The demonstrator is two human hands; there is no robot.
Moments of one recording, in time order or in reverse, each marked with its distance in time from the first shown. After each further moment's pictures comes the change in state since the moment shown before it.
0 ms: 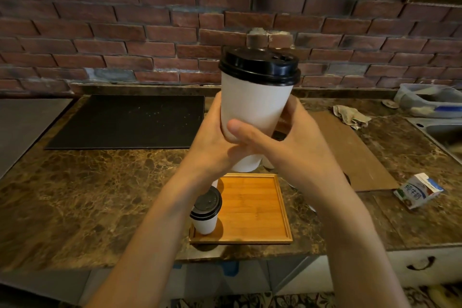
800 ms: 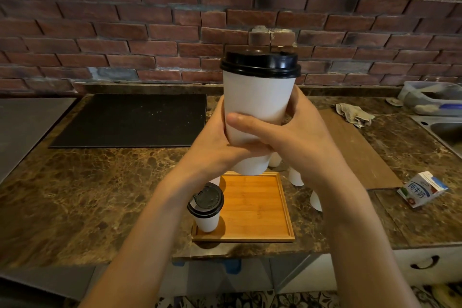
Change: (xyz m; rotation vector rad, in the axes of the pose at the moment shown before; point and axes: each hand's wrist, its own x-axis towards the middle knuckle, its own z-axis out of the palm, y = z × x) left_hand -0.002 0.003 -0.005 -0.037 -0.132 -0.051; right_hand 0.013 -0.003 0.000 0.045 0.023 0.029
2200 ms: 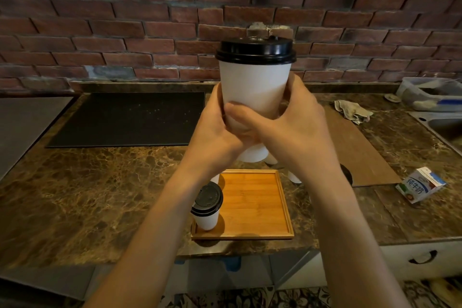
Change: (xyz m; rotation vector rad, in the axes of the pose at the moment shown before) left_hand 0.006 0.004 0.007 0.046 0.137 0.125; right_hand 0.000 -0.006 0.007 -0.219 0.148 -0.072
